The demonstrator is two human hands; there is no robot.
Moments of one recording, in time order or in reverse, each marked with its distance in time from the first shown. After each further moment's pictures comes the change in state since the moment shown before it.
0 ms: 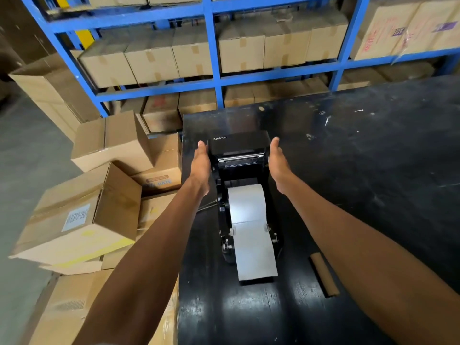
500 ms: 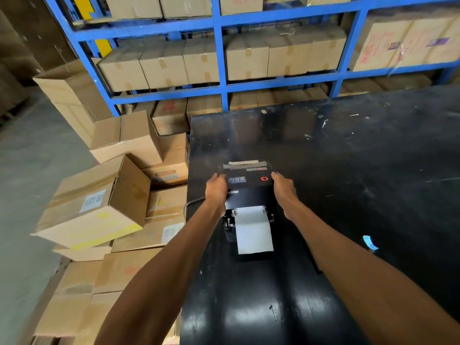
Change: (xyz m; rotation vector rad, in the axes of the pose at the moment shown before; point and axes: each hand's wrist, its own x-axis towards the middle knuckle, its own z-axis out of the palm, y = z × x) left_hand -0.094 -0.070 0.000 -0.062 0.115 -0.094; right_hand -0.082 0.083 -0.017 -0.063 0.090 0.048
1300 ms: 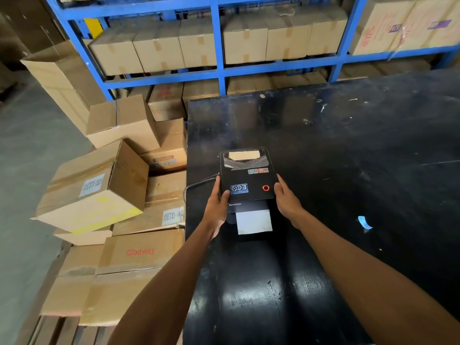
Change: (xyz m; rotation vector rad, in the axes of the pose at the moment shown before) left_hand -0.018 -0.089 -0.049 0.217 -0.230 0.218; right_hand -0.032 0.063 -0.012 -0.184 -0.184 -0.074
